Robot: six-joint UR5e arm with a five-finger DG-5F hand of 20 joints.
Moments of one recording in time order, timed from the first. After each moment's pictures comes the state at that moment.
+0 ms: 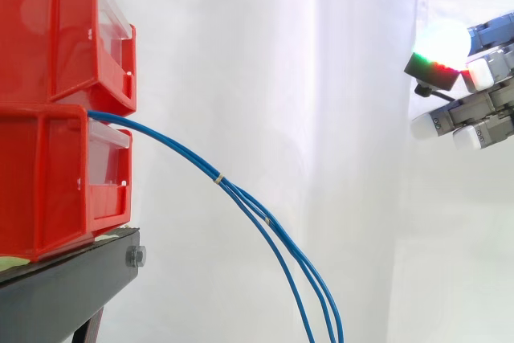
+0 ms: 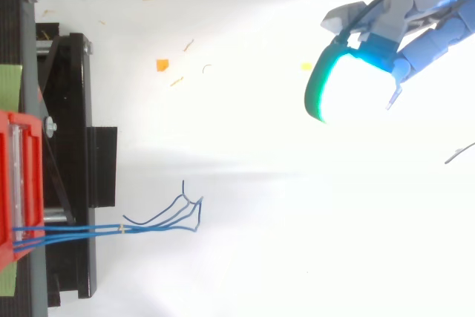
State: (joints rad) arm 0.01 -1.85 -1.50 -3.05 -1.56 -0.11
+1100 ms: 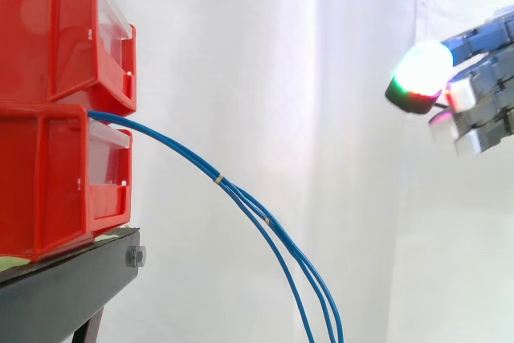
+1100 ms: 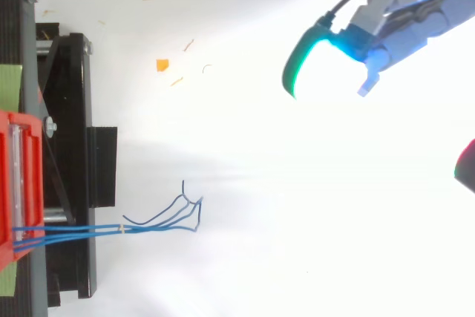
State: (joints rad) arm 0.05 -1.87 -1.50 -3.02 -1.44 -0.28
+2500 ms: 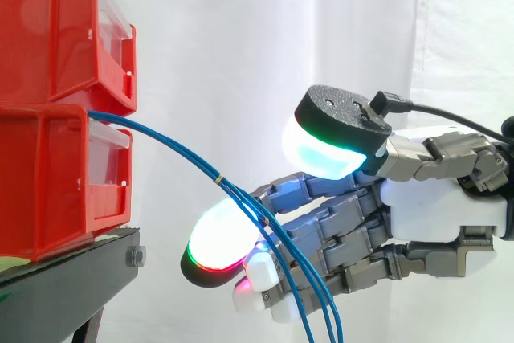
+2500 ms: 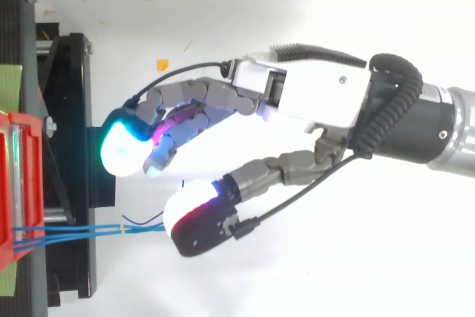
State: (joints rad) arm 0.17 -2.25 -1.32 -2.69 -1.25 -0.31
